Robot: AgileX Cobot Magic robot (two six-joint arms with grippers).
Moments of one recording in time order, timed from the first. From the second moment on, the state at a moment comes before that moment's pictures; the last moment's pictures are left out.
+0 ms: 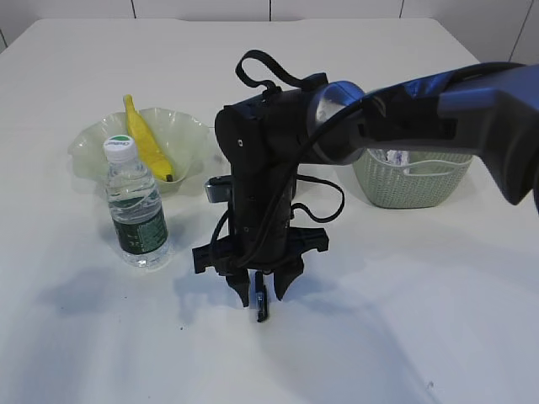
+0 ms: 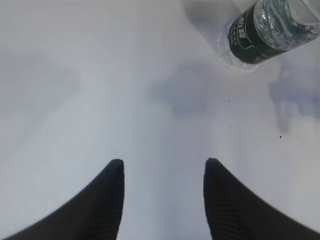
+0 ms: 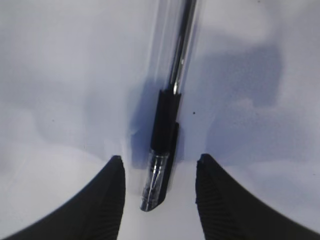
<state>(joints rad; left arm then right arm) 0.00 1.14 -0.84 -0.17 0.87 -0.08 0.66 2.27 -1.74 0.06 1.14 0.47</state>
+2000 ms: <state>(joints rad) 0.00 1.14 -0.84 -0.16 0.87 -0.08 0.66 2.12 -1.74 0.02 1.21 0.15</state>
